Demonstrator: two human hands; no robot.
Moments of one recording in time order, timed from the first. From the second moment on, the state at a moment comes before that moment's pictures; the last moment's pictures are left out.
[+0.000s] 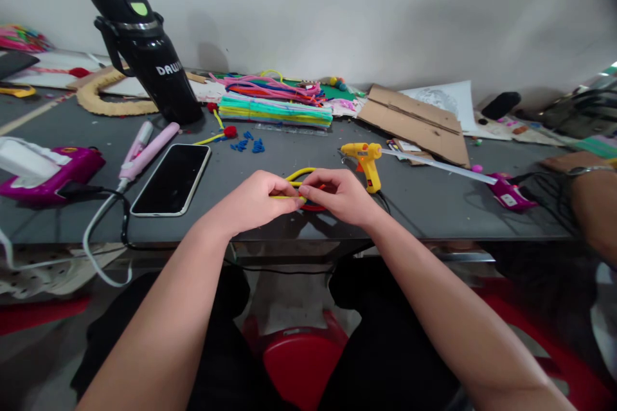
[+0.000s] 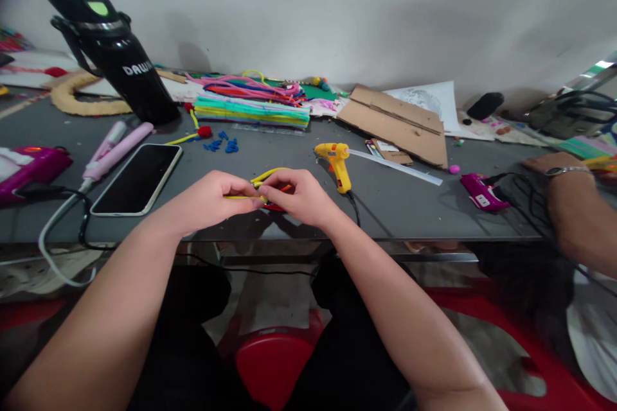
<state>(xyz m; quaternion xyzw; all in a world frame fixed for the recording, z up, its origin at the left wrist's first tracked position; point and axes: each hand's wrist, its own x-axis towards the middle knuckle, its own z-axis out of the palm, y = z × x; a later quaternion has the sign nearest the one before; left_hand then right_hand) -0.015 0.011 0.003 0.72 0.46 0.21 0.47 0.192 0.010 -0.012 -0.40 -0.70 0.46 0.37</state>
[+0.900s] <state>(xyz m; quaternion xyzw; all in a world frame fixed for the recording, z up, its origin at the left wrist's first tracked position) -0.052 0.013 0.019 0.53 0.33 0.55 0.55 0.218 0.035 -0.026 -0.56 -0.70 0.19 0.40</state>
